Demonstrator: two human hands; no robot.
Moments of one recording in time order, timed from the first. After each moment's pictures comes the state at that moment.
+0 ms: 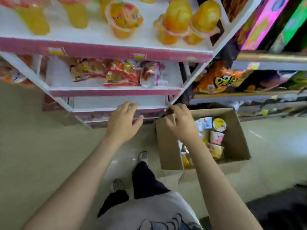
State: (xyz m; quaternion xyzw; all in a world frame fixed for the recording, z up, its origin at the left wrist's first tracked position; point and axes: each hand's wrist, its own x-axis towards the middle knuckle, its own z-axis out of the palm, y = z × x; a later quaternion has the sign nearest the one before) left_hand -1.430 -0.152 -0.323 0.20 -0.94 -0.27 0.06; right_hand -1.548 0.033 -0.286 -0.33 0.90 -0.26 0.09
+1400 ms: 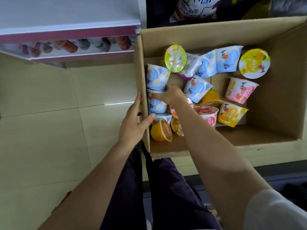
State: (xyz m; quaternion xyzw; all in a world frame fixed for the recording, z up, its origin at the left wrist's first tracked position) left_hand -1.523 0.135 -0.609 0.43 -0.71 -0.55 -0.09; right_hand -1.709 0.198 -0.683 -0.12 0.87 -0.07 0.48
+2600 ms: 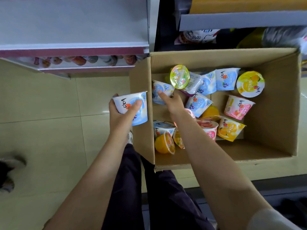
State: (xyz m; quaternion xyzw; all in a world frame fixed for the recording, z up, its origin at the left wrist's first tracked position) left_hand -1.554 0.076 -0.583 0.59 -0.46 -0.66 0.11; right_hand -1.699 0.176 -0.670 0.12 0.73 -0.50 0.45
